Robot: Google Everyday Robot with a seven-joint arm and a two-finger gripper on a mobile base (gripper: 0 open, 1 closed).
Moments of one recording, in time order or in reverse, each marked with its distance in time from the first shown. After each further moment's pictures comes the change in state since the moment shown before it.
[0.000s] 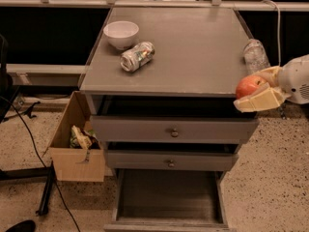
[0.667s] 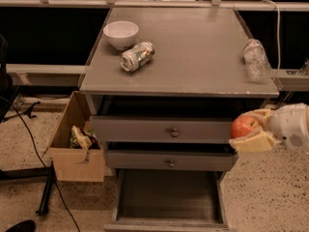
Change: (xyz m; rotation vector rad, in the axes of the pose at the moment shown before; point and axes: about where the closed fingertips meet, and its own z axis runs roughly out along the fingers) arm 0.080 0.045 0.041 -0.053 -0.034 0.028
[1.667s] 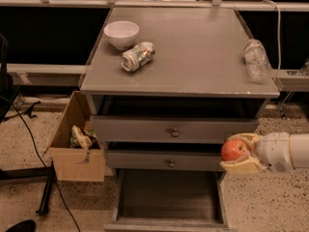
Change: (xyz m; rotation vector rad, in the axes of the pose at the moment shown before) arm 0.060 0.023 0.047 -0.047 -0.045 -0.032
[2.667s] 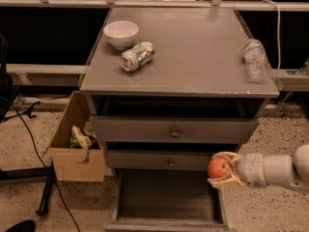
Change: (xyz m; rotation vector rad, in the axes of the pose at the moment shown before) arm 0.078 0.006 0.080 -0.084 -0.052 -0.081
